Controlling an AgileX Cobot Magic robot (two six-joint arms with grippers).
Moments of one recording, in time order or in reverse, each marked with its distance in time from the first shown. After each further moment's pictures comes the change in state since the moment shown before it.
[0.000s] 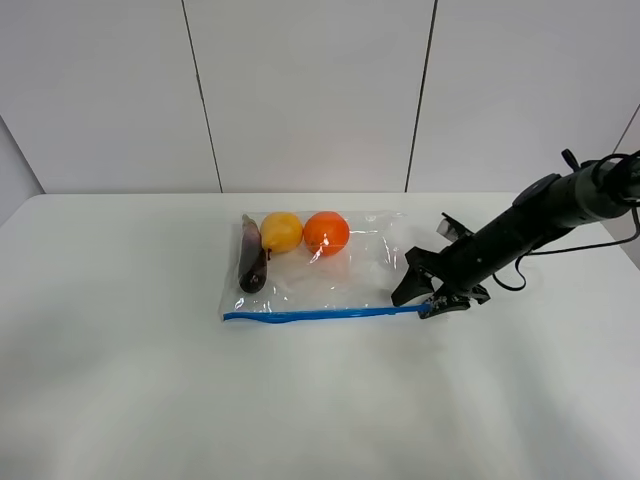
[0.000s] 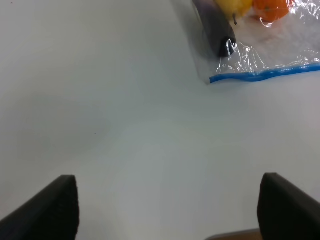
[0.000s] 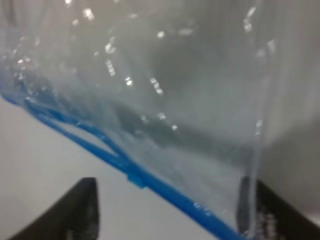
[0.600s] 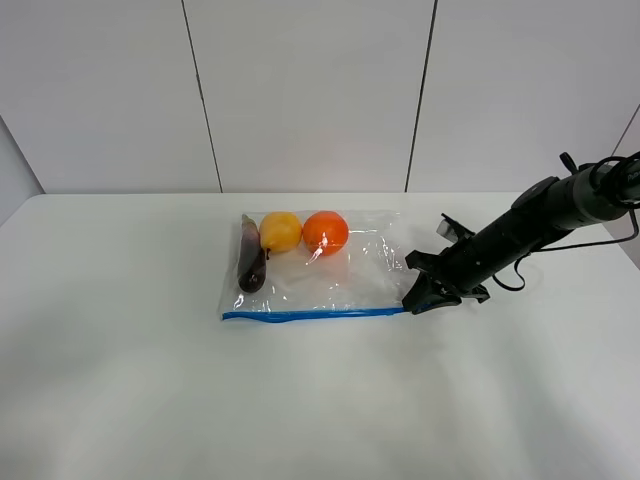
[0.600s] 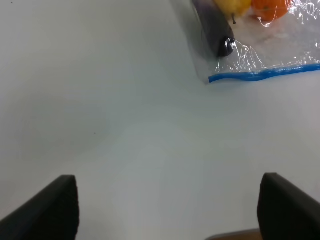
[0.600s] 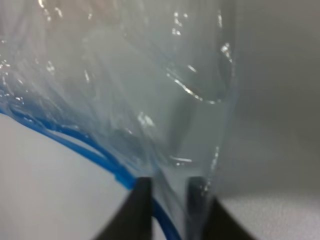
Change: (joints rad) left arm 0.000 0.000 0.000 0.000 0.000 0.000; right arm 0.000 0.008 0.002 0.004 -0.030 -0.046
